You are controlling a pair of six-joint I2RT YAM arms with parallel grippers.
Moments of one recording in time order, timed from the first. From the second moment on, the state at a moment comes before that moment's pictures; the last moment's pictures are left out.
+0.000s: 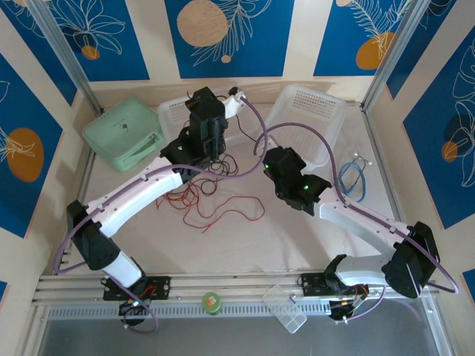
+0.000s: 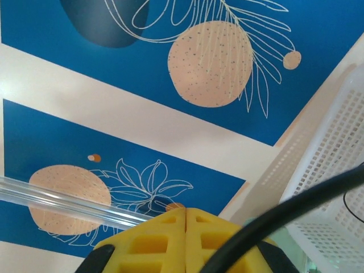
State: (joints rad) left arm -0.82 1.58 1.61 -0.06 -0.98 1.13; right arm 0.76 1.25 0.98 -0.35 0.78 -0.37
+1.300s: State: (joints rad) left arm -0.56 2.07 2.40 -0.59 -0.82 0.71; right arm 0.55 1.14 1.07 -0.55 0.20 0.12
